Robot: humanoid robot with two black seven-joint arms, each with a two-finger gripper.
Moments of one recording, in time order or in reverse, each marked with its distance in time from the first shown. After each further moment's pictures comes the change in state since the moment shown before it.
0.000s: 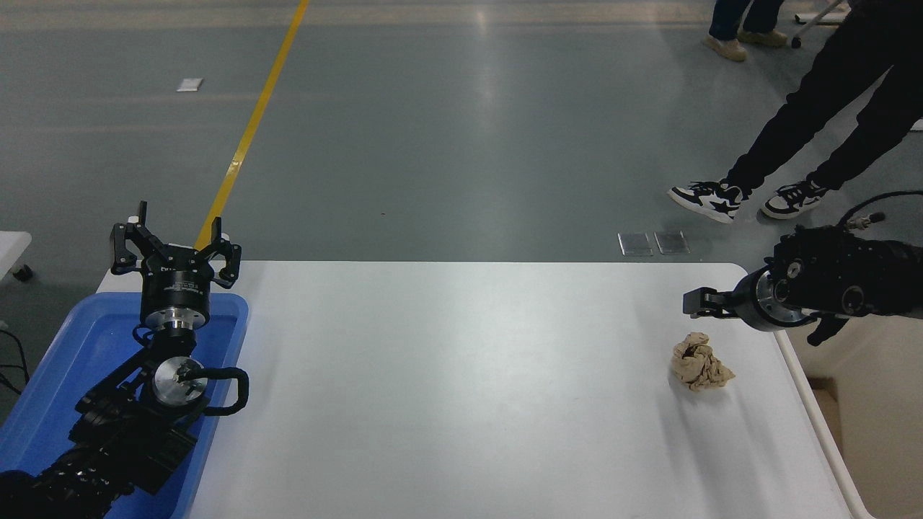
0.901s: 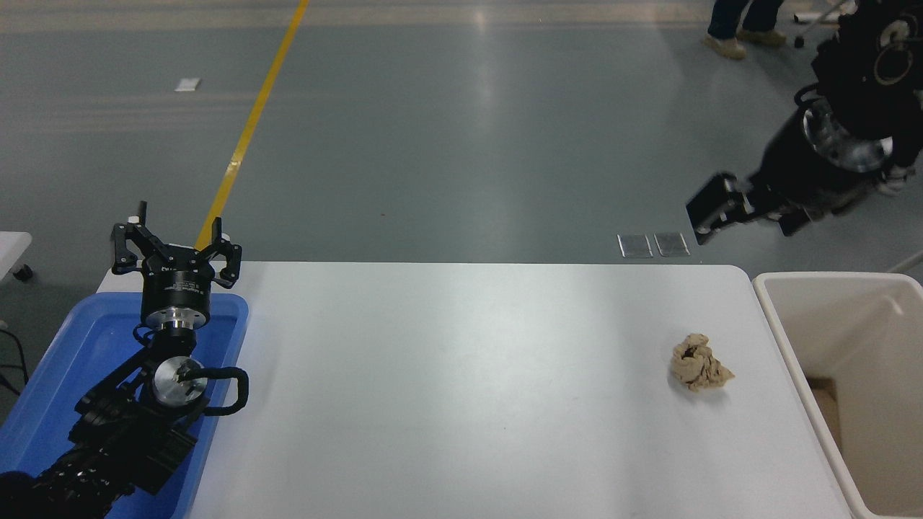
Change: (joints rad) left arm 0.000 0.000 -0.001 0.000 -0.001 0.000 0.000; right arm 0.685 -0.106 -0.248 0.353 -0.020 0.353 0.001
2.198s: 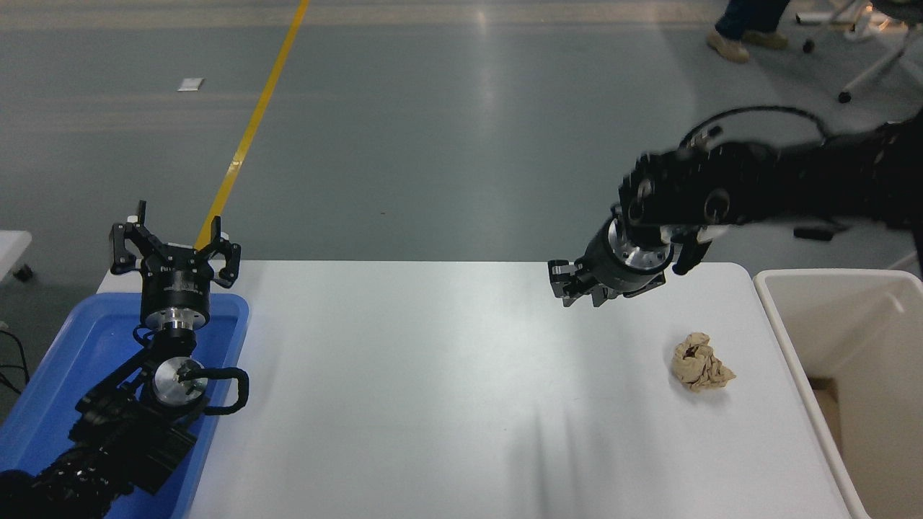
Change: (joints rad) left arm 0.000 0.000 -0.002 0.000 0.000 0.000 0.000; right arm 0.115 0.341 0.080 0.044 0.452 0.024 0.001
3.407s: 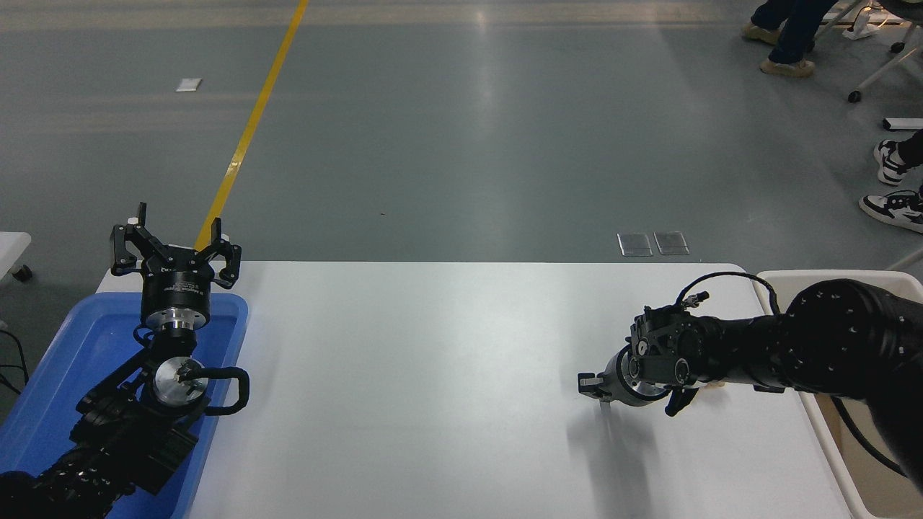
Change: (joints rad) left arm 0.001 -0.003 -0.006 0.000 0.003 0.000 0.001; right arm -0.909 0.169 0.015 -0.499 -0.189 -0.353 0.012
